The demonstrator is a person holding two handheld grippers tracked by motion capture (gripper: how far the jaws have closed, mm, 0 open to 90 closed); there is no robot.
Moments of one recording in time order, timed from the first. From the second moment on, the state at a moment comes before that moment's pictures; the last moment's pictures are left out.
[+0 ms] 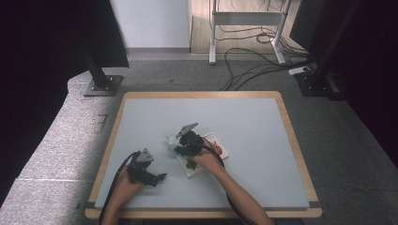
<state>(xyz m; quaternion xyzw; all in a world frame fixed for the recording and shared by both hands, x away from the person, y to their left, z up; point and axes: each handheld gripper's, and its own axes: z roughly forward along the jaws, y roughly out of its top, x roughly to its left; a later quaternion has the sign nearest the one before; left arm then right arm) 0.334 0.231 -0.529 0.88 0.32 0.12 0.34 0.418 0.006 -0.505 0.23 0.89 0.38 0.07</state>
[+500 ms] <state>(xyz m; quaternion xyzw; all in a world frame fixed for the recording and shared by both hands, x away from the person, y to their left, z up) 0.334 0.231 -0.529 0.88 0.32 0.12 0.34 0.448 -0.064 -0.508 0.32 0.87 0.37 0.10</state>
